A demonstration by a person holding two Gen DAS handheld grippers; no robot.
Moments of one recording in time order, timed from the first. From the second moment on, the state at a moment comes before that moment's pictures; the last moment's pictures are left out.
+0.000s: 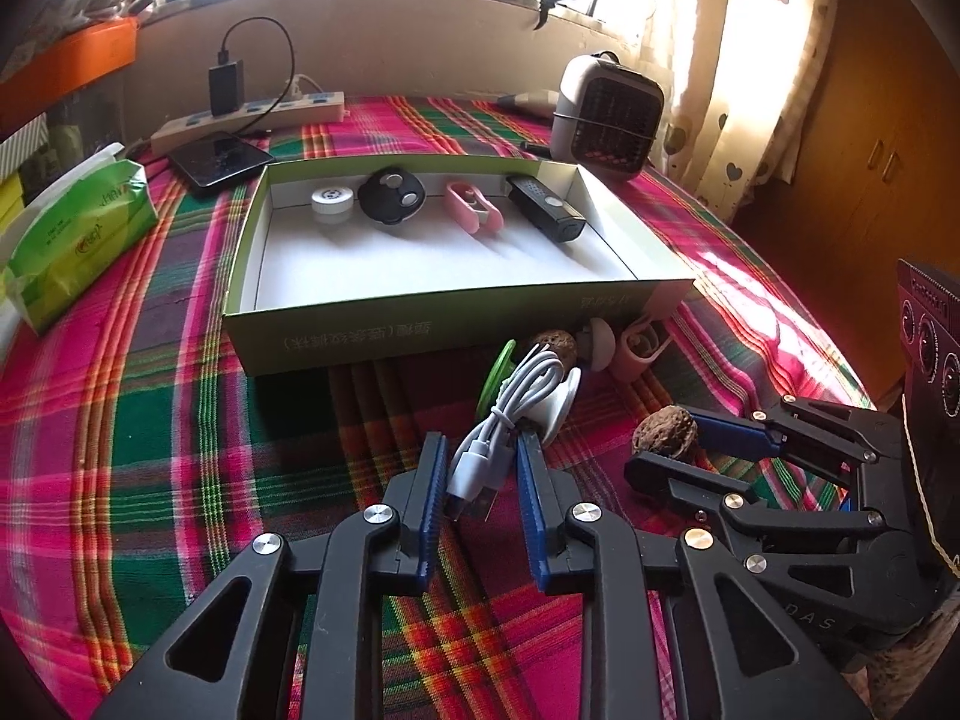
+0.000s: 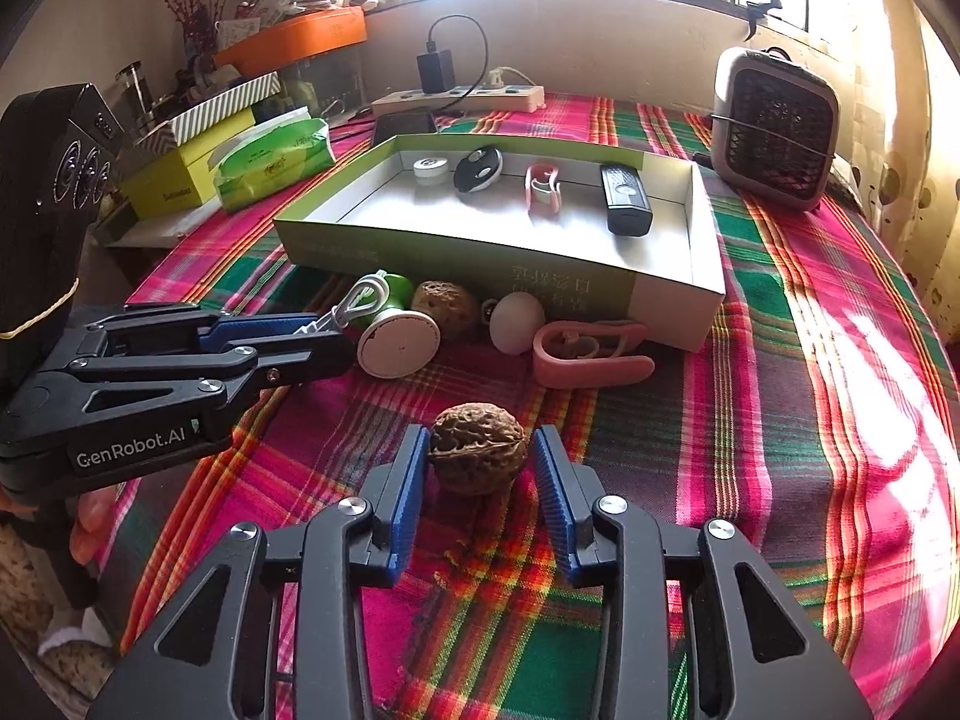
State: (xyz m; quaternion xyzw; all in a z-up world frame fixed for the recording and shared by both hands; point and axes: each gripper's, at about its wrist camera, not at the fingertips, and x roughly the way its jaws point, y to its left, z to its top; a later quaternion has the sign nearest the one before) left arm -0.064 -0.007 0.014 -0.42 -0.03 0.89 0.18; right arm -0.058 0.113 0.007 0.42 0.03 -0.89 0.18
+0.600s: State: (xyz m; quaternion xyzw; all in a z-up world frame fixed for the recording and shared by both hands) left arm -0.042 -0.019 0.009 -0.44 0.00 0.89 0.14; right arm -0.047 0.116 0.009 0.41 0.04 -0.90 0.17
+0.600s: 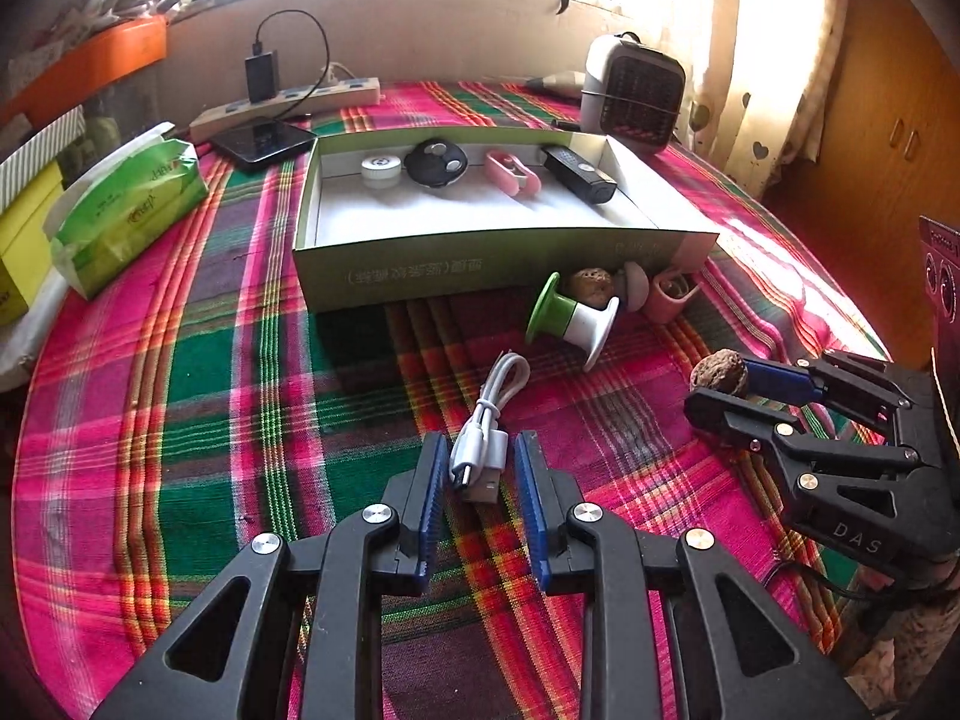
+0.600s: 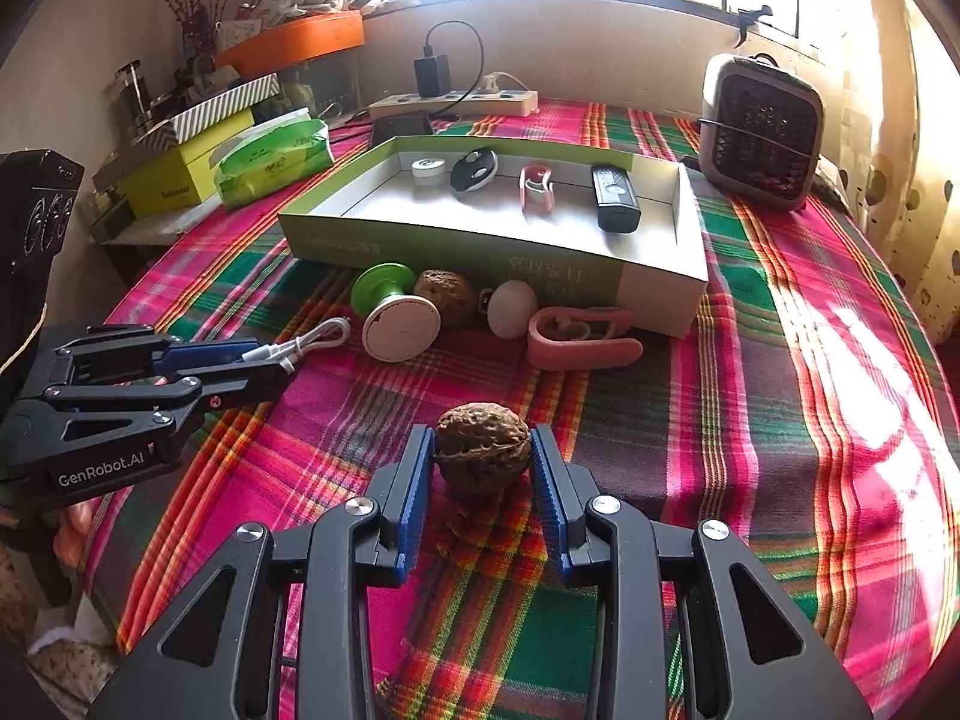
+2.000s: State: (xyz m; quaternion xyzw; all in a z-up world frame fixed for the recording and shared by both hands) left arm -0.054 -0.013 0.006 -0.42 0.02 0.90 0.11; right arm -0.050 0.113 0.007 0.41 0.04 -0.90 0.16
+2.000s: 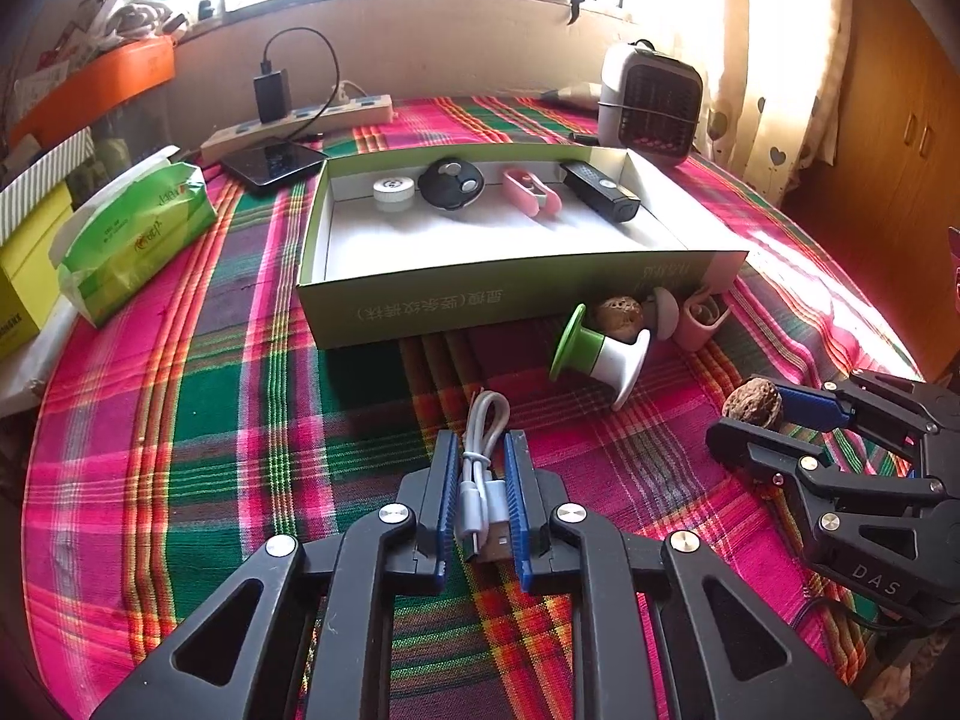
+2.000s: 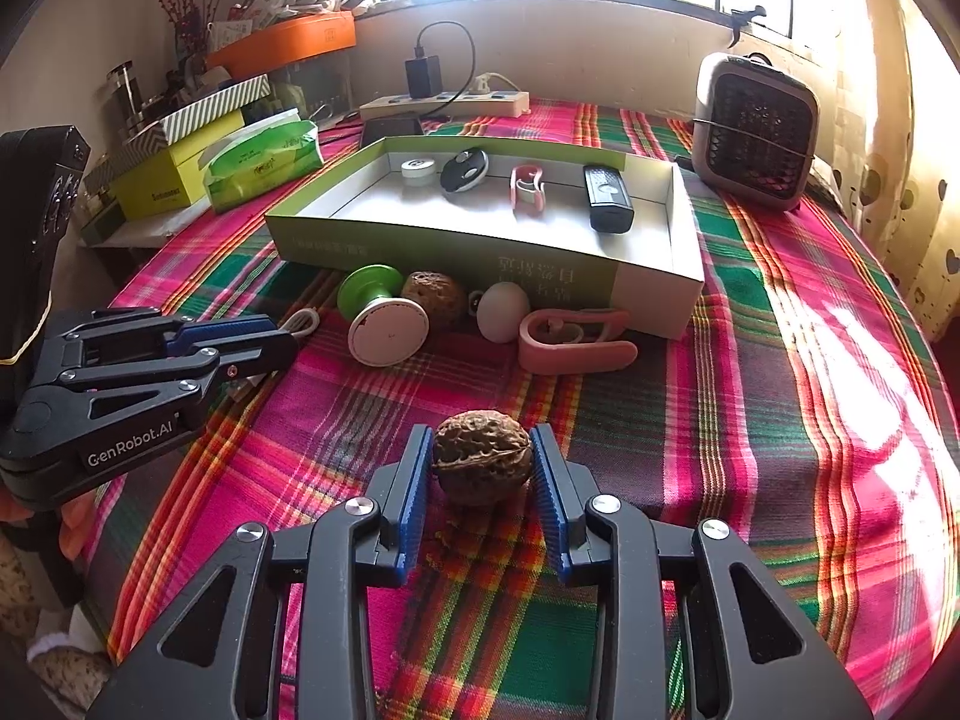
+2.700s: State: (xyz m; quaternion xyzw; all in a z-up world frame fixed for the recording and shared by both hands) left arm -0.056 -0.017 0.017 -0.41 0.01 0.90 0.12; right arm -0.053 0.113 0.018 0.40 0.03 -0.90 0.16
